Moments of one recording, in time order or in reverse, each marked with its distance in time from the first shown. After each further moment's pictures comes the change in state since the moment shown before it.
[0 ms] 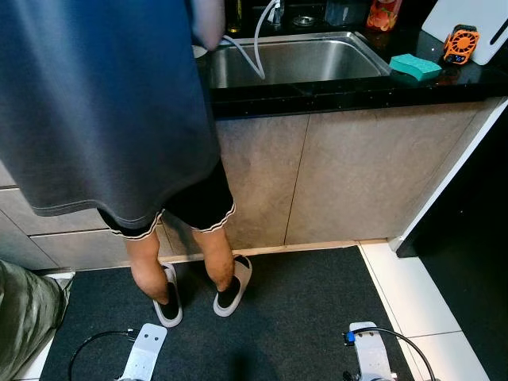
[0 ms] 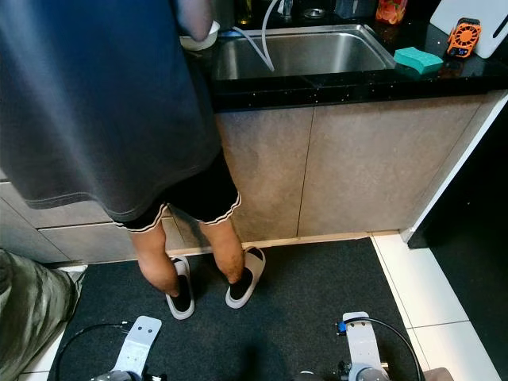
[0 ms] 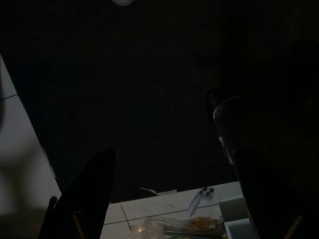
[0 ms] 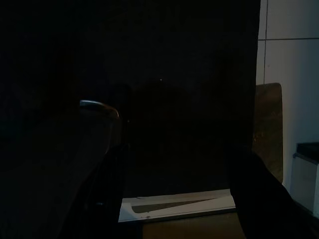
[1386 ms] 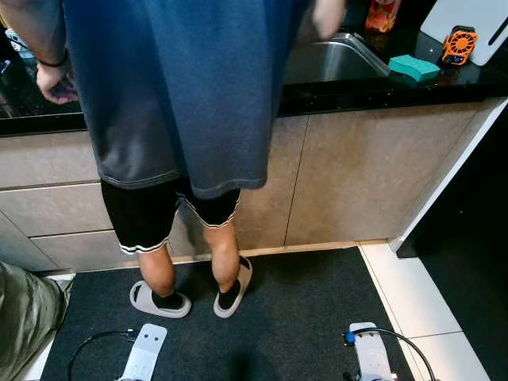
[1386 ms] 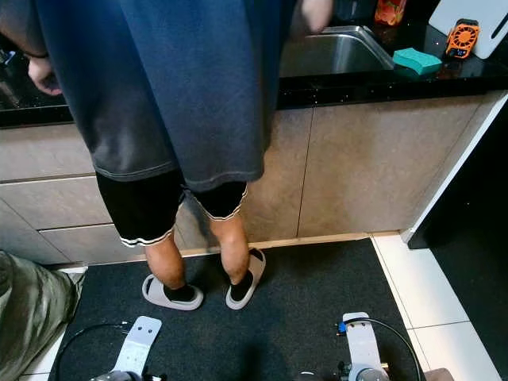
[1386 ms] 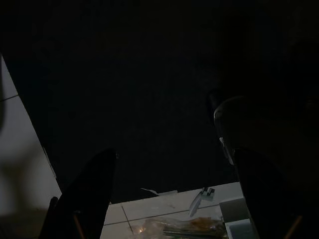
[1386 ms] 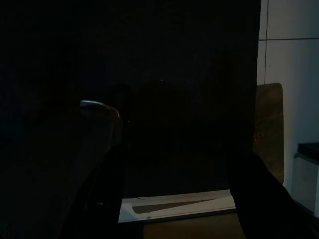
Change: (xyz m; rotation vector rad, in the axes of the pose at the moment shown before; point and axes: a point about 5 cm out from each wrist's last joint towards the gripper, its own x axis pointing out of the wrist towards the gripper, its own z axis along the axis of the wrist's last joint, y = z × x) left arm 0.000 0.000 0.000 0.000 0.000 0.000; right arm 0.000 0.000 0.000 0.000 0.000 0.001
